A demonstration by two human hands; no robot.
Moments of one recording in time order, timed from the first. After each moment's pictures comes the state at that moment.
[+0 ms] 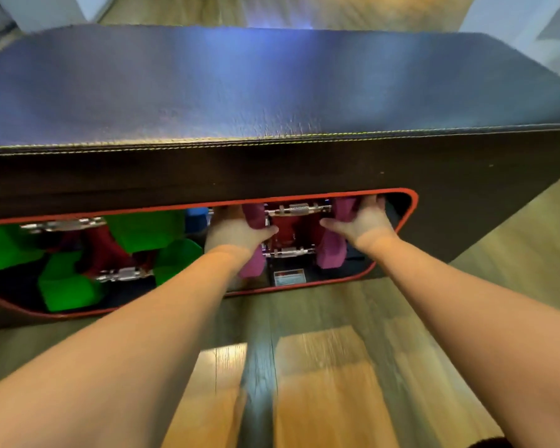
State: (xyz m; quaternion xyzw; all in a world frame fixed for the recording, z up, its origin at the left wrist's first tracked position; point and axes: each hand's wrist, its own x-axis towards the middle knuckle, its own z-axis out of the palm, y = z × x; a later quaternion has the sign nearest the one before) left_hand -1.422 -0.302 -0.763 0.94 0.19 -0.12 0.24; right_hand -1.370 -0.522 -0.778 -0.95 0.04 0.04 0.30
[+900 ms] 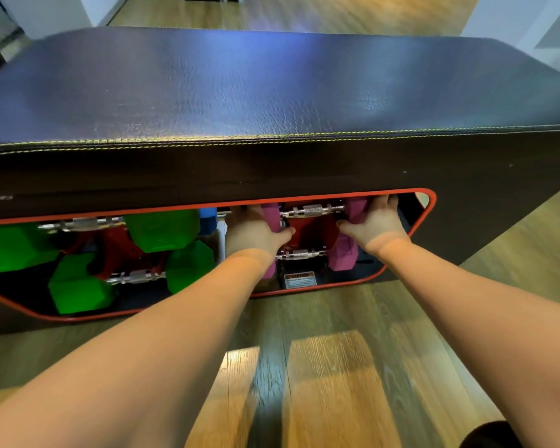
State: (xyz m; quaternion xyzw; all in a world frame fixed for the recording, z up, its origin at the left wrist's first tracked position) left_hand -1.418 -0.296 -0.784 0.97 0.15 0.01 0.18; right_hand -1.365 -0.511 -0.792 -0.98 0.03 -0.01 0.20
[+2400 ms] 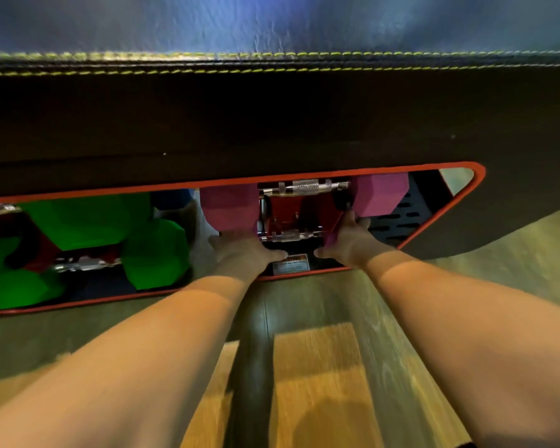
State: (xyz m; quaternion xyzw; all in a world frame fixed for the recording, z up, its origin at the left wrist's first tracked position) left_hand -1.383 -0.316 -0.911 0.92 0.22 -0.28 0.17; right_hand -1.348 -0.503 -0.885 -0.95 0.05 0.27 0.15
